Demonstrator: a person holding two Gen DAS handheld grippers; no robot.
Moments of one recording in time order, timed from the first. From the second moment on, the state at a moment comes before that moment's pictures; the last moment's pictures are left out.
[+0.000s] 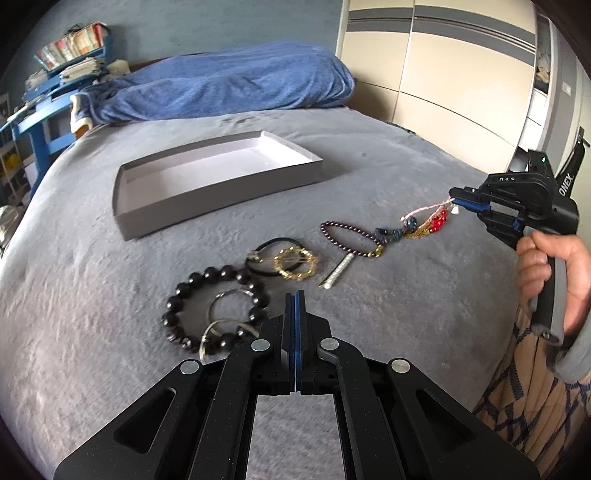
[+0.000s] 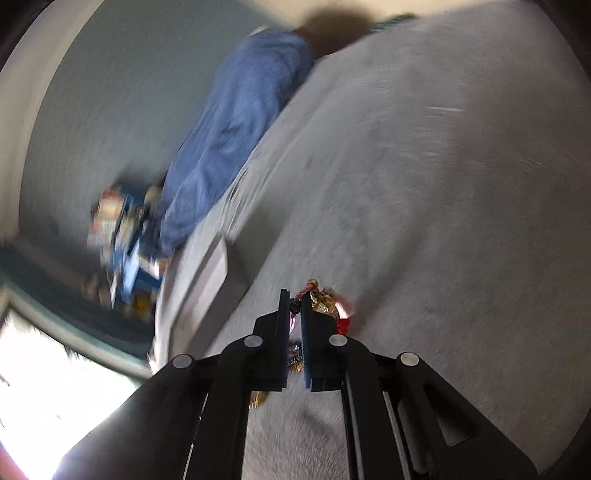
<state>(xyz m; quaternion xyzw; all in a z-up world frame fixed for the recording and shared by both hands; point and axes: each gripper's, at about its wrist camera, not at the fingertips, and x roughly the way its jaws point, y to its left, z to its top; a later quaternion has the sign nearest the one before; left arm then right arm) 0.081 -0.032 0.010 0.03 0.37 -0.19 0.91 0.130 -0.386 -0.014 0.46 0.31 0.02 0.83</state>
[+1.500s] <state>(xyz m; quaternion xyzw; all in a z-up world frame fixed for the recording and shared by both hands) 0.090 0.002 0.016 -0.03 0.36 -0.17 0.92 0.177 -0.250 0.009 0.06 0.40 0.10 0.91</state>
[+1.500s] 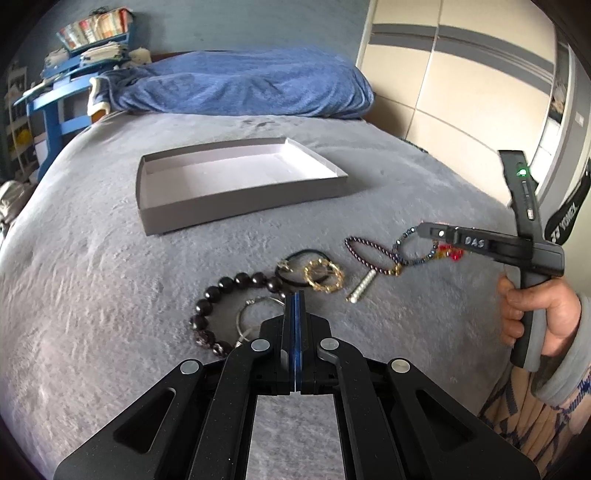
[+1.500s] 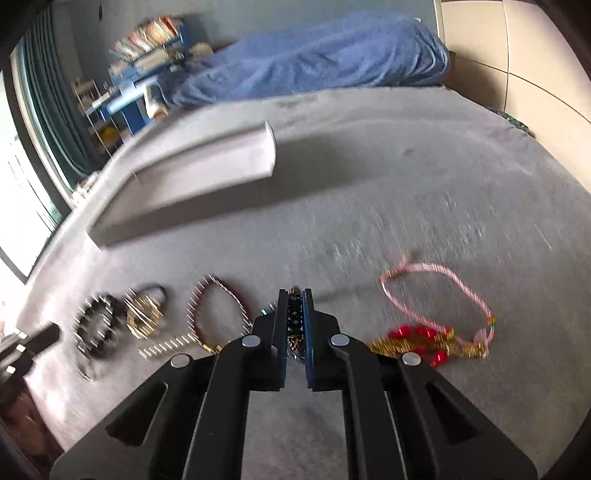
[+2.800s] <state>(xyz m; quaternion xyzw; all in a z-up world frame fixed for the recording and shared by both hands) 0.092 0.024 -0.026 -0.01 0.44 -0.13 0.89 0.183 -0.229 0.043 0.12 0.36 0.15 0.91</state>
